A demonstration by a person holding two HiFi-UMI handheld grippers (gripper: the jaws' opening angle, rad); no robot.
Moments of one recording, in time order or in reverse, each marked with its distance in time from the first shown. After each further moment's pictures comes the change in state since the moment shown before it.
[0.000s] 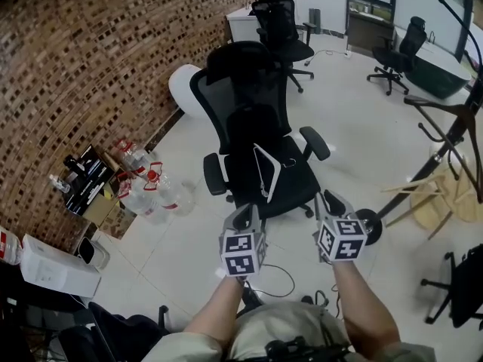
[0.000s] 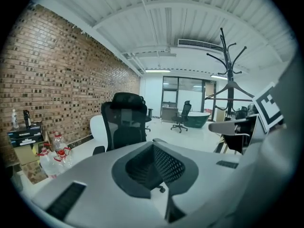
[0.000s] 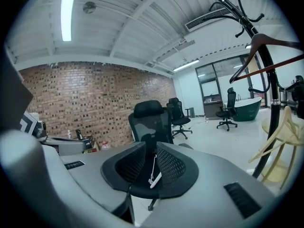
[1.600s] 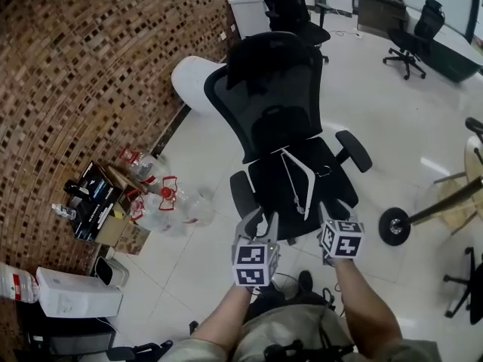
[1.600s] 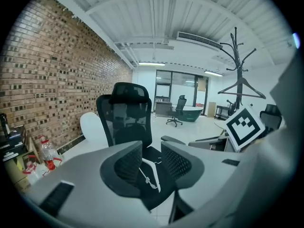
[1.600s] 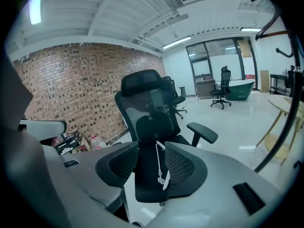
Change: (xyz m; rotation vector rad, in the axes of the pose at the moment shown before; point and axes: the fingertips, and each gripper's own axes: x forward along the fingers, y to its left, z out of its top) left arm 0.219 0.233 0.037 0.052 0.068 -0.126; right arm 0.350 0.069 -0.065 0.119 0.221 -0.119
